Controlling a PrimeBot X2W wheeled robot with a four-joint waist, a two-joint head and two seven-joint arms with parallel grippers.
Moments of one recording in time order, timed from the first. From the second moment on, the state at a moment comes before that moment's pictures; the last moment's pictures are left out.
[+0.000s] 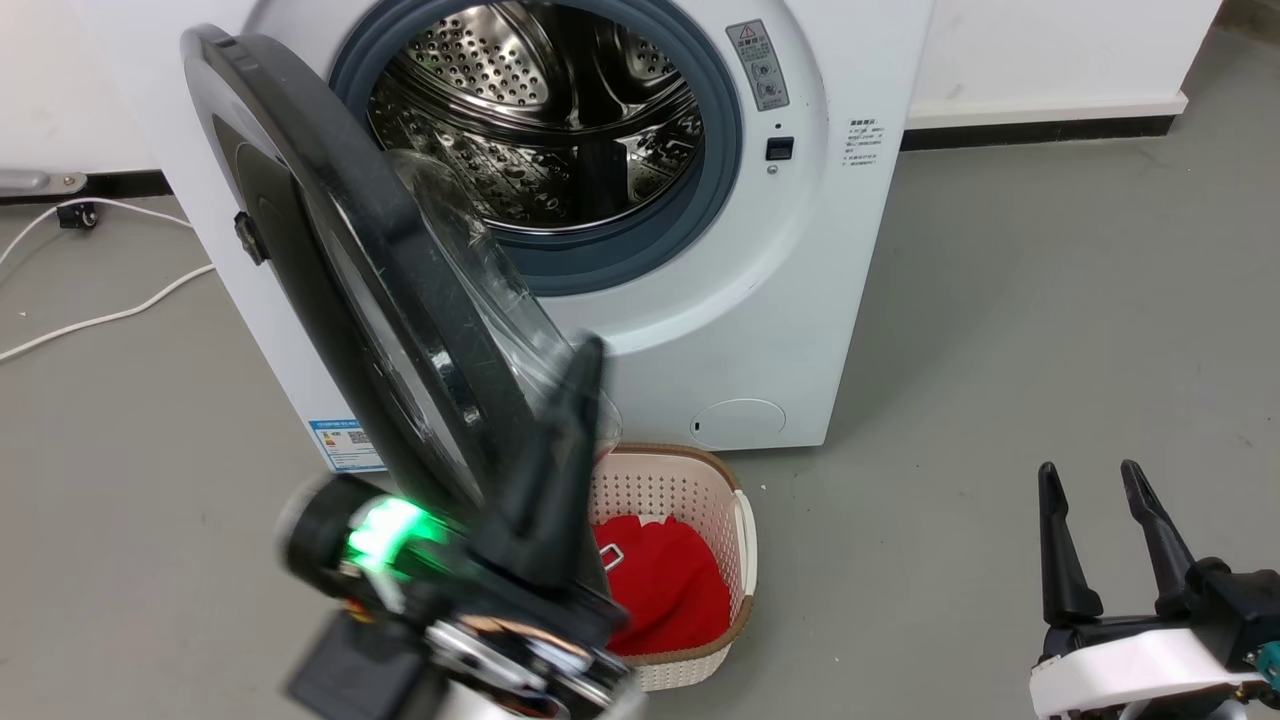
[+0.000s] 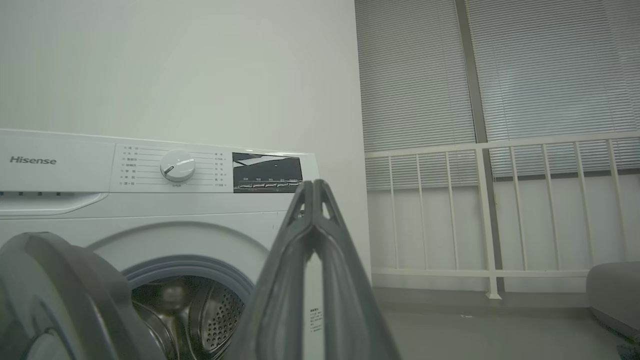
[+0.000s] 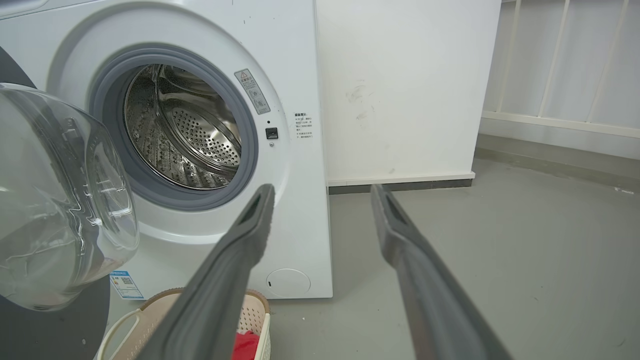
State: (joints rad) left arm -0.07 0.05 -0.33 -0.45 -0.14 -0.12 -0.26; right arm 0.04 -0.05 -0.08 0.05 0.11 0.13 -0.24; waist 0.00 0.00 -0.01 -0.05
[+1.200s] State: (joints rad) left arm -0.01 0.07 -0.42 0.00 -0.24 0.01 -0.11; right arm 0.04 -0.05 -0.04 0.10 0.19 0.13 -0.23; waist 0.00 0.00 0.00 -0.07
